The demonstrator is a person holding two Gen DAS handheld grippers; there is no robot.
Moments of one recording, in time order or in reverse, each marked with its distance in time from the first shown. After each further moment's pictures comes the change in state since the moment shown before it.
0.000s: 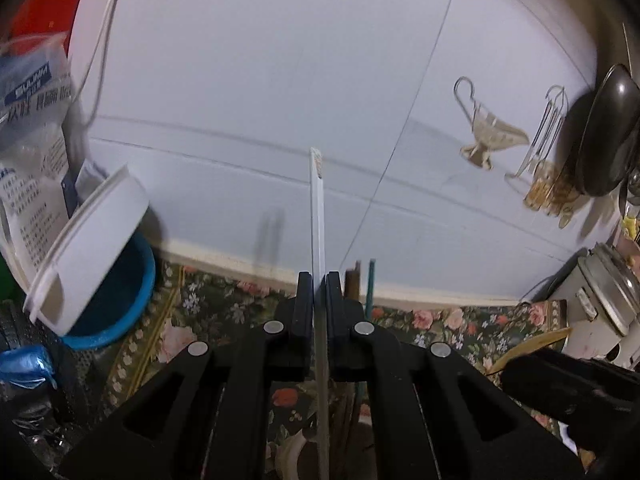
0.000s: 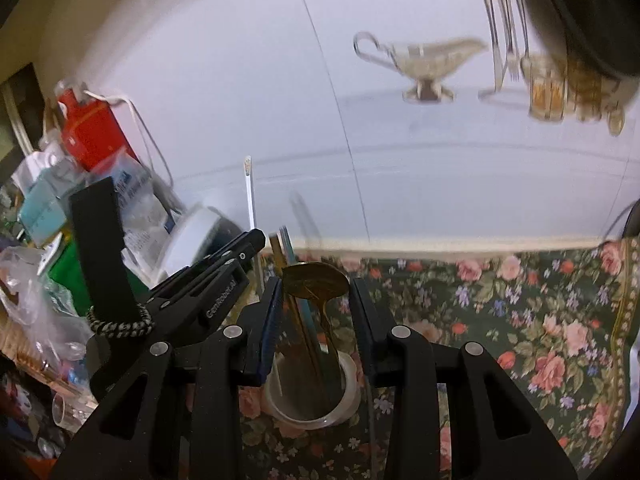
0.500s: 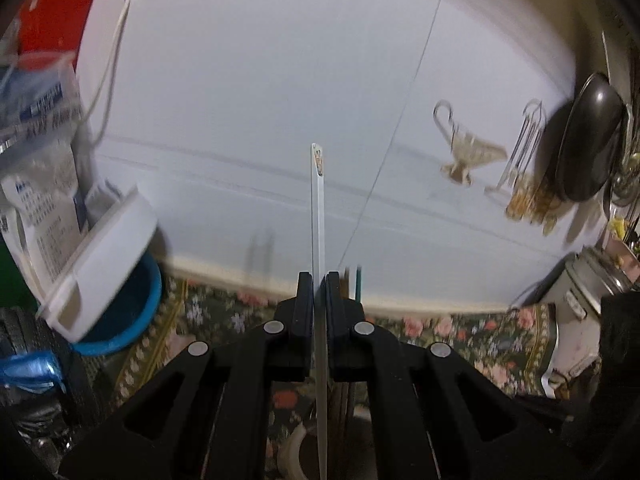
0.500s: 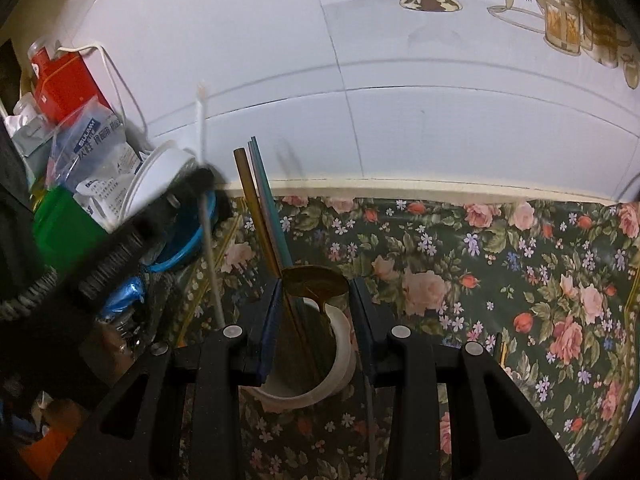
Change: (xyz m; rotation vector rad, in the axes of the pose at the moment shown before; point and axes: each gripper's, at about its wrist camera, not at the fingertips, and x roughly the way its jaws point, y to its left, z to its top) left arm -0.032 -0.004 0.004 0.015 -0.092 -0.029; right arm 0.036 -0.006 -0.029 0.003 0.147 -0.027
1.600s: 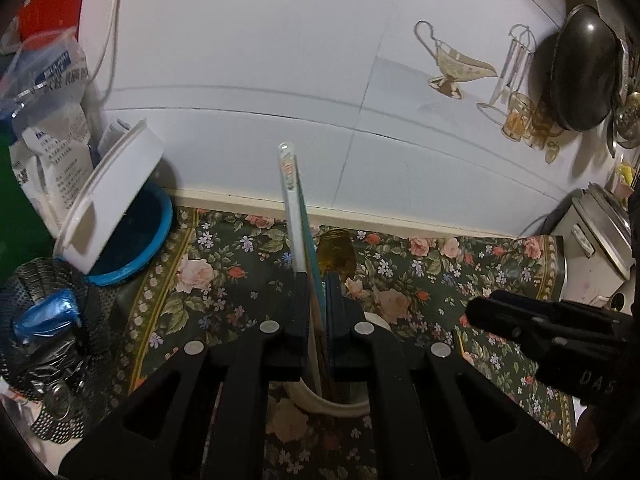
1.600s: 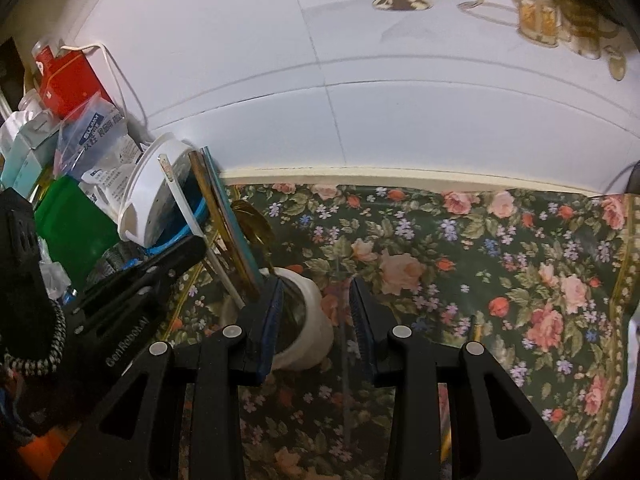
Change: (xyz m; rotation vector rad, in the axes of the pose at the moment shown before) left arm -0.022 -0.021 -0.045 0.068 0.228 0.058; right arm -0.027 -0.019 -0.006 -0.012 0.026 -0.012
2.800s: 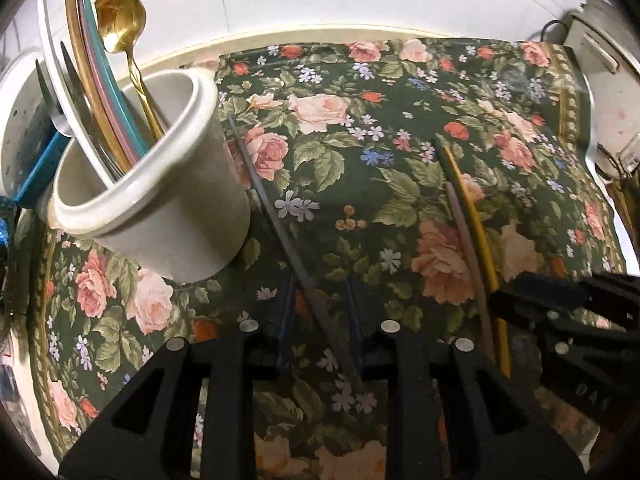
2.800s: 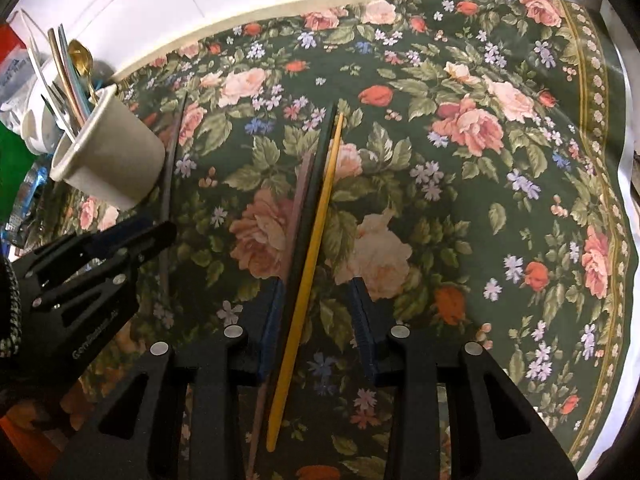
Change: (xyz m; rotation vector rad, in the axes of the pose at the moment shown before) left arm 0.091 -0.102 -0.131 0.214 0.381 0.081; right arm 0.037 -0.121 -0.131 0.117 0.283 -0.123
